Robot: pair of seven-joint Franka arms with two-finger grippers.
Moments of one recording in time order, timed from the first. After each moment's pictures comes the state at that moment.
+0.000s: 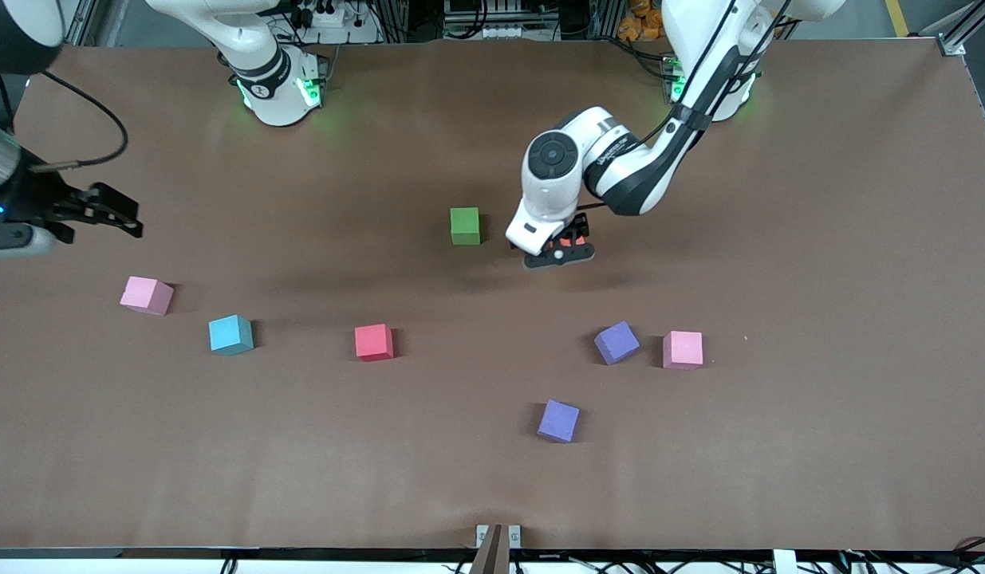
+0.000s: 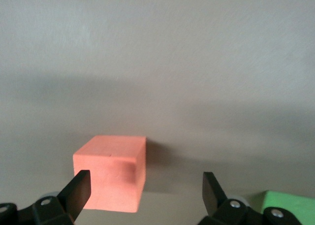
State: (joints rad) left arm -0.53 0.42 -0.26 -2.01 0.15 2.34 -1.03; right arm 0.07 0.03 -0.04 -1.63 0.00 1.64 -0.07
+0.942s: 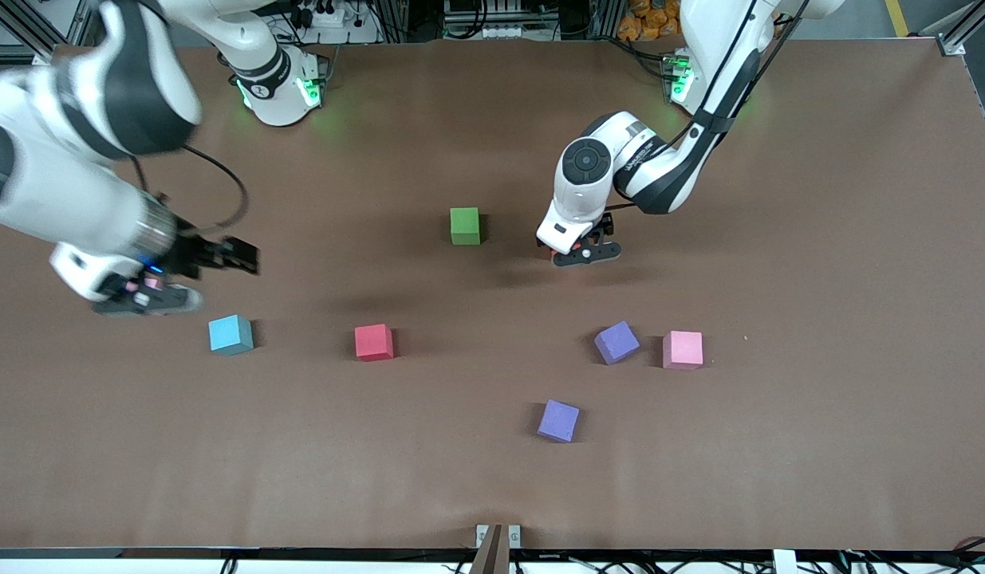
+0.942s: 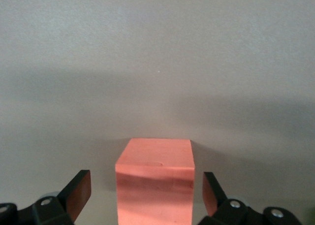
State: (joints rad) left arm -0.47 0.40 -0.28 -2.11 0.15 2.40 -0.98; right arm 0.25 0.24 -0.03 -1.63 0.10 1.80 0.12
